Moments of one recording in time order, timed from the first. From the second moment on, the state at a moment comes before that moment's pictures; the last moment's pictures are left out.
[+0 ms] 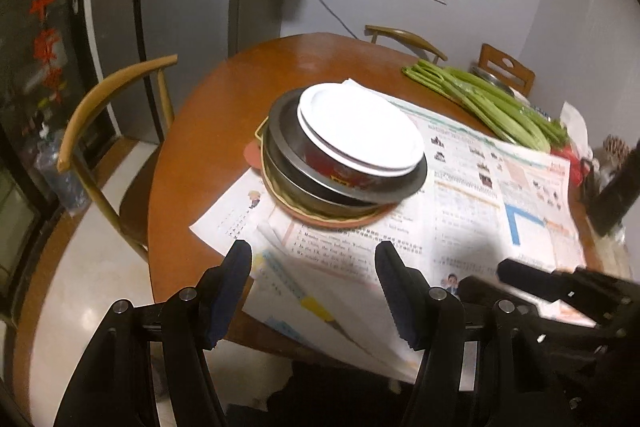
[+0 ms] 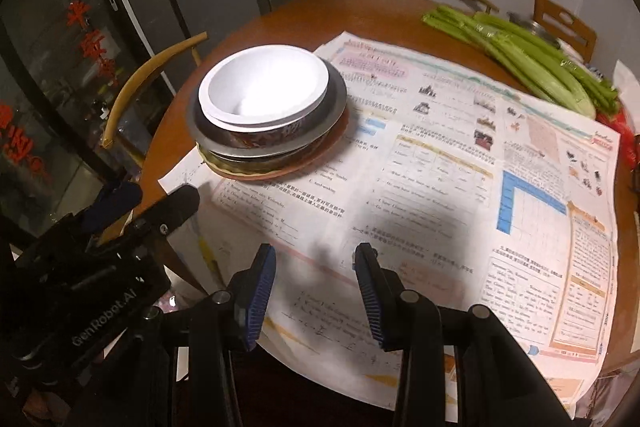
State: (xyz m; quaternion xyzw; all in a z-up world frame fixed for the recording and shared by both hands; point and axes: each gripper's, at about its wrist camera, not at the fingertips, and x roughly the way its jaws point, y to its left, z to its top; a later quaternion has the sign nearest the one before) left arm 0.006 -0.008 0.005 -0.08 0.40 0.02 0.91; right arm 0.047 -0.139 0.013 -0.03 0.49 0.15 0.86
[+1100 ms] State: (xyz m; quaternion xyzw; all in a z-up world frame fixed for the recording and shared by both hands) left arm 0.002 -0.008 0.013 -0.06 0.37 0.06 0.93; right arm 0.041 -0.159 0.022 -0.01 0.46 0.13 0.88
